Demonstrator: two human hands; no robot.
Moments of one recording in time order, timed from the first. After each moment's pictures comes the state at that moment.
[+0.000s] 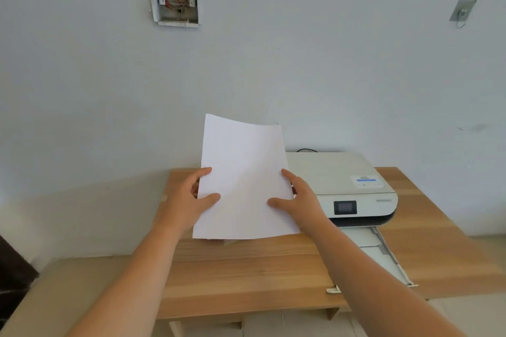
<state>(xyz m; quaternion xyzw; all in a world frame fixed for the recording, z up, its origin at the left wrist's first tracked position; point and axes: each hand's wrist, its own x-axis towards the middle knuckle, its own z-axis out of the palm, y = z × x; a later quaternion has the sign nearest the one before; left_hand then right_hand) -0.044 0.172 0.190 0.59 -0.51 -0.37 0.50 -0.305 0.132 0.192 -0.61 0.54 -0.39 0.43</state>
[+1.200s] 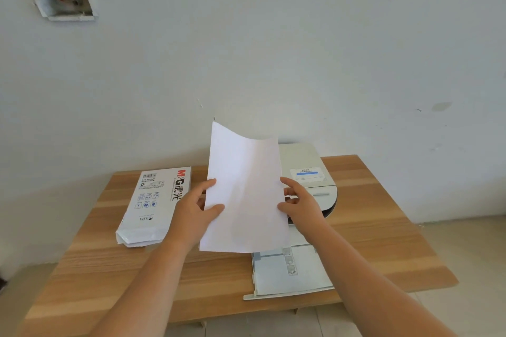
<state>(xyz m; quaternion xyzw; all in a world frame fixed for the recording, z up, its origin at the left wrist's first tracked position) -0.323 0.116 0.166 0.61 -0.52 -0.35 0.47 -0.568 0.071 0.157 -0.54 0.57 -0.39 0.49</state>
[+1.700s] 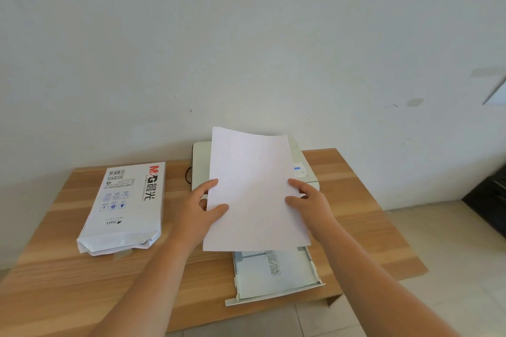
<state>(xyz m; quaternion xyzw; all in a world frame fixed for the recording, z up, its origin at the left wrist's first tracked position) -0.347 0.069 0.132 0.58 -0.52 -0.44 0.45 -0.608 0.045 0.151 -0.46 0.66 -0.39 0.46</state>
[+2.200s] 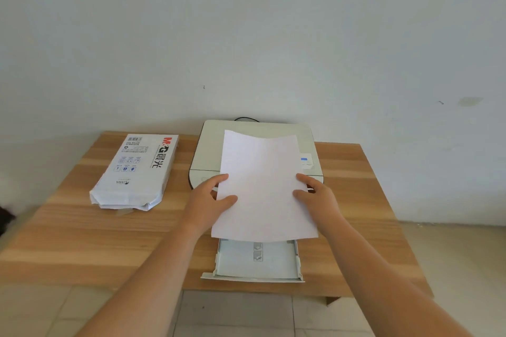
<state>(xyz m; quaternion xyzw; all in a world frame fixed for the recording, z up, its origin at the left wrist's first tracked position) -0.429 0.073 0.112 0.67 -0.48 -0.38 0.42 -0.686 0.011 0.122 -0.50 0.62 -0.34 0.51</state>
